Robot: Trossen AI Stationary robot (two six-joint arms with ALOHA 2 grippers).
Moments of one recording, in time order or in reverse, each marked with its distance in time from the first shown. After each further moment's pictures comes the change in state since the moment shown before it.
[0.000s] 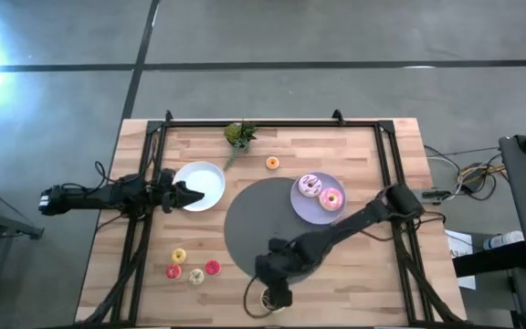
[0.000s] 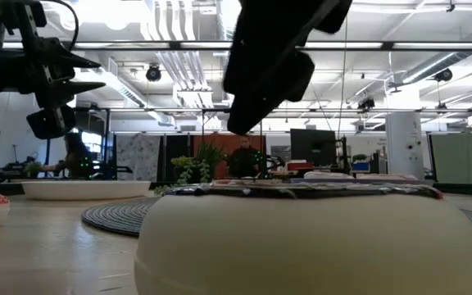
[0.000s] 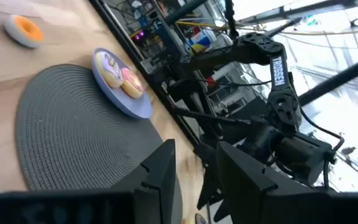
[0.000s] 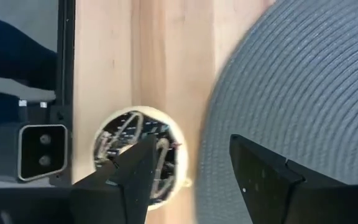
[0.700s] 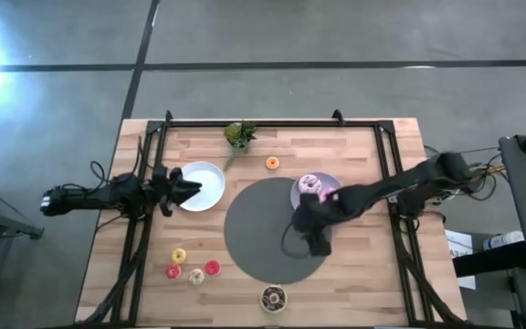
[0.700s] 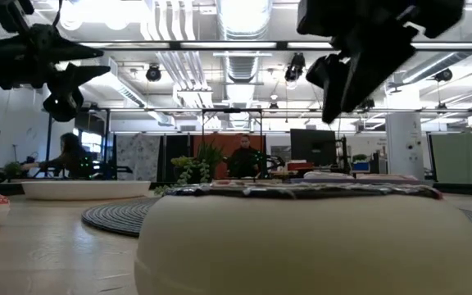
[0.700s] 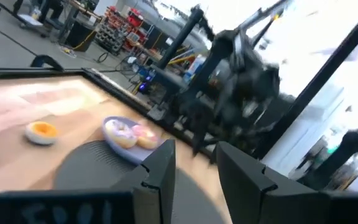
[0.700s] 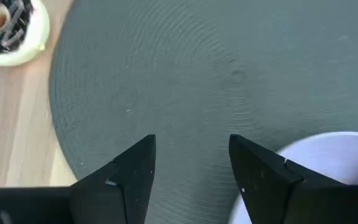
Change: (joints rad) left arm -0.001 -0.029 -0.003 0.113 -0.091 0.359; right arm -0.196 -0.528 -0.578 0.009 0.049 -0.385
